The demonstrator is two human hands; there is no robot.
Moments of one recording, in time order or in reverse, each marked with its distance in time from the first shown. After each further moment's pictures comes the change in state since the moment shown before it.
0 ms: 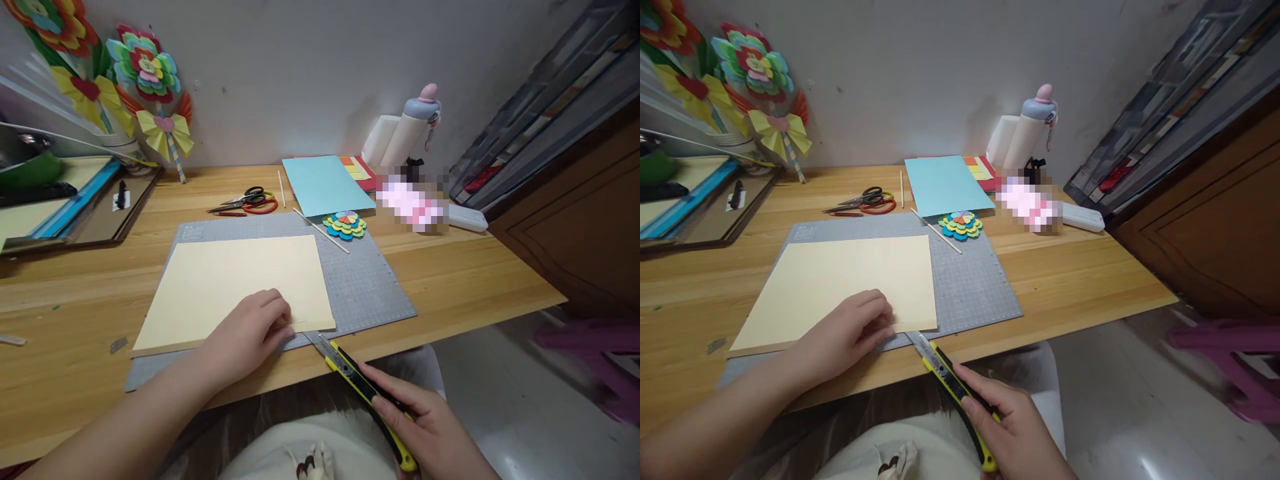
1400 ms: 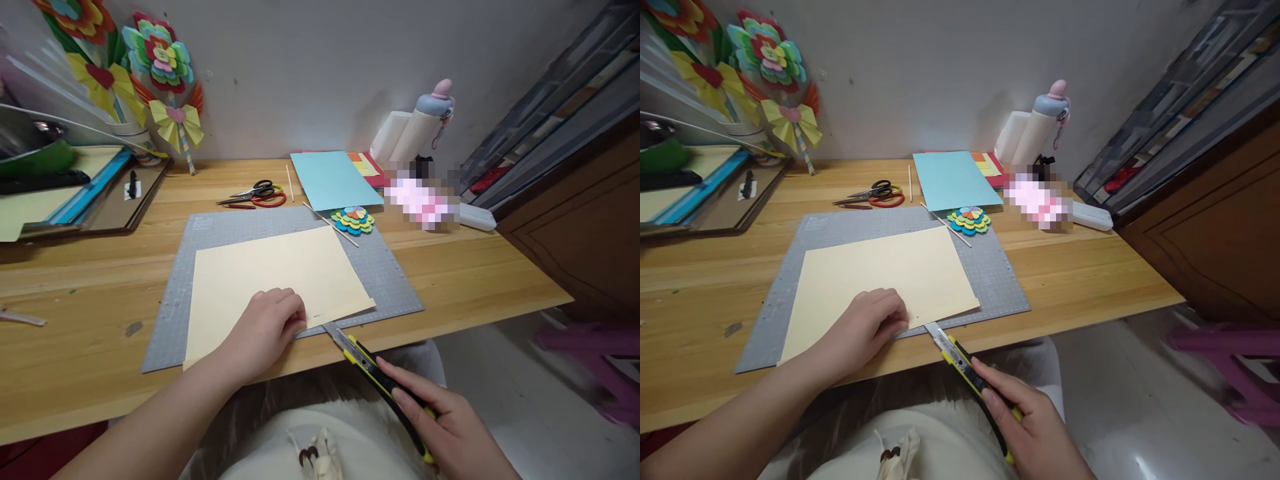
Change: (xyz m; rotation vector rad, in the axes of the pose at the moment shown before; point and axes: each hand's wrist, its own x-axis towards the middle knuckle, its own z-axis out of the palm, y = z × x) left_hand -0.004 0.010 0.014 0.011 0.081 -0.008; right_hand -0.004 -0.008 -0.009 -0.279 0.097 -0.336
